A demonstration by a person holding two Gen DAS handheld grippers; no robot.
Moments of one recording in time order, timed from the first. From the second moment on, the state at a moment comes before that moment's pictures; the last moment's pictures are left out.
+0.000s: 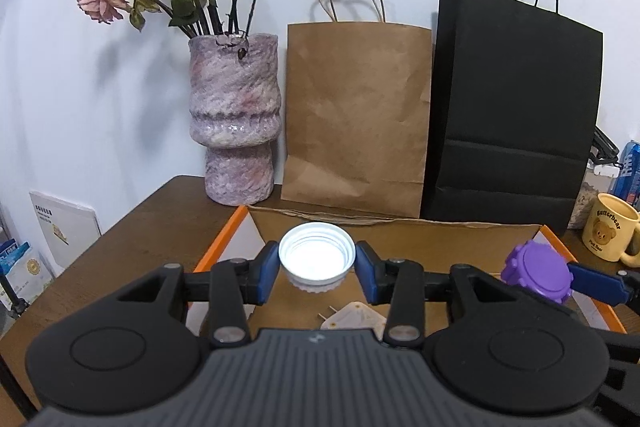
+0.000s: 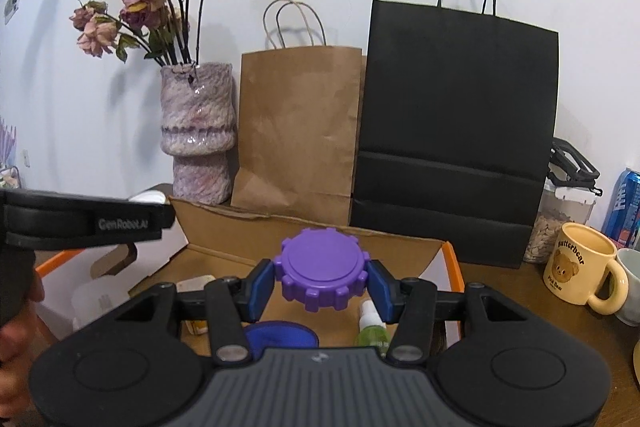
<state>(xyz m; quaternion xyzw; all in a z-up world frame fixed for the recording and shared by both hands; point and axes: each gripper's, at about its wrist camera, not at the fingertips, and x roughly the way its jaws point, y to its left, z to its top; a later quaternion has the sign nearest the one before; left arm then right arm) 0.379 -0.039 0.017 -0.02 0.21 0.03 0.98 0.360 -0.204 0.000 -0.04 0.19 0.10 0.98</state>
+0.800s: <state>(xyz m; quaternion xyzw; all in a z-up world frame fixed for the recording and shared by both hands) 0.377 -0.035 0.022 -0.02 0.20 0.06 0.98 0.360 -0.210 -0.001 -0.03 0.19 0.08 0.98</state>
